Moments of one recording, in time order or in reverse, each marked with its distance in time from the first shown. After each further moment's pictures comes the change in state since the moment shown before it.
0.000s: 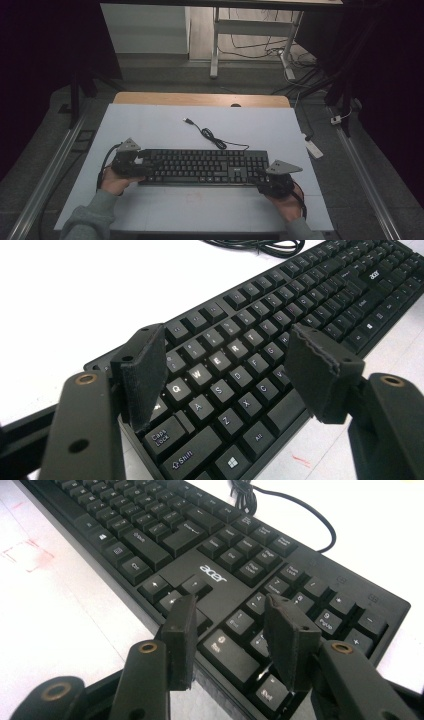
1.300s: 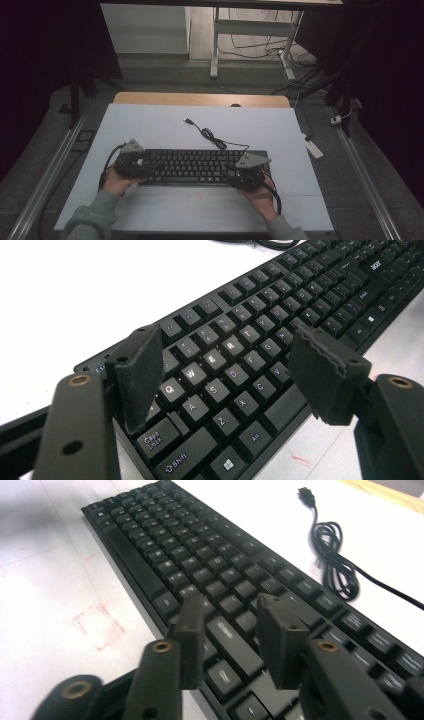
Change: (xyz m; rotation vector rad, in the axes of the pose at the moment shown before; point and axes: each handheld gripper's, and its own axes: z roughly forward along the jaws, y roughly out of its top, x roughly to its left) left arm -0.004 0.001 0.005 0.020 0.003 0.026; right arm 0.047 0.052 0.048 -0.049 0.145 -0.075
